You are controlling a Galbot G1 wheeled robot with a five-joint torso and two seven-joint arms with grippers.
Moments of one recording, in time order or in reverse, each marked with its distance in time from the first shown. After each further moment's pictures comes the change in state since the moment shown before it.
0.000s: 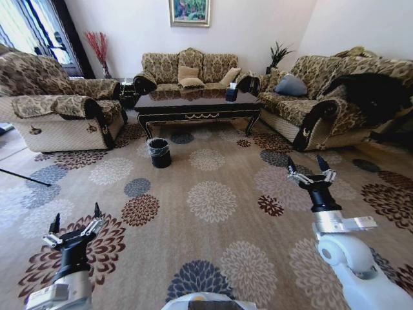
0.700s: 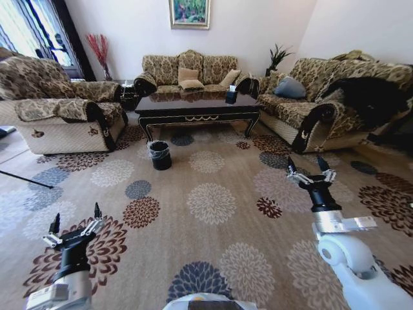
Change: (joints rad) left arm 0.000 0.000 0.000 0.000 0.000 0.000 0.000; right arm 0.000 0.000 0.000 0.000 0.000 0.000 0.000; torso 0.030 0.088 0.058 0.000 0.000
